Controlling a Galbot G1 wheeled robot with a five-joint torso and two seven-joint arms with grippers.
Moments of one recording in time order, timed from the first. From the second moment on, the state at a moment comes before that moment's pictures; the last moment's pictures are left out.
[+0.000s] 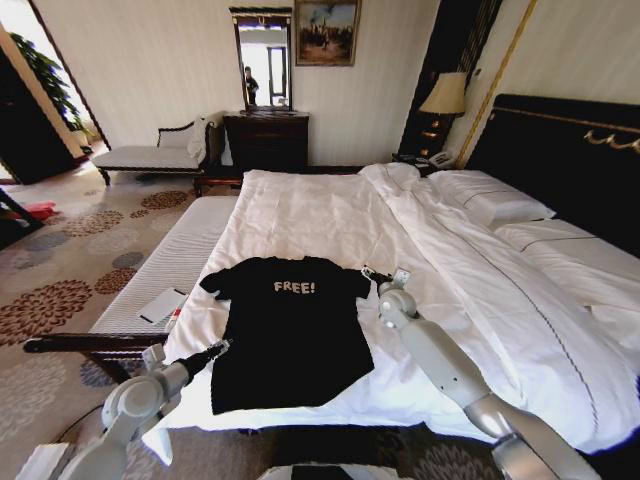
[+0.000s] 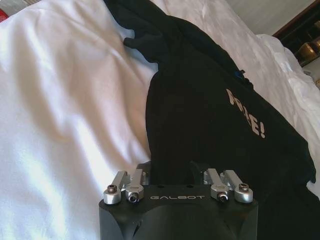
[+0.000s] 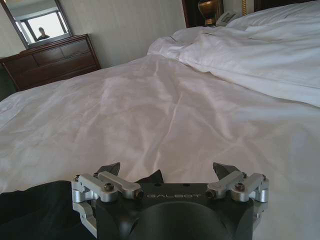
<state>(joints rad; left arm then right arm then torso) 1.51 -1.01 -0.68 -1.97 -1.35 0.61 -0.20 -0.65 1.07 0.03 1.43 1.03 -0.20 0.61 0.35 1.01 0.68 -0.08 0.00</state>
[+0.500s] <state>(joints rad) 1.51 -1.02 -0.68 -1.95 -1.29 0.58 -0.18 -0.66 1.06 0.04 1.43 1.03 -0.20 0.62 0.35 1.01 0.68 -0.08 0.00</state>
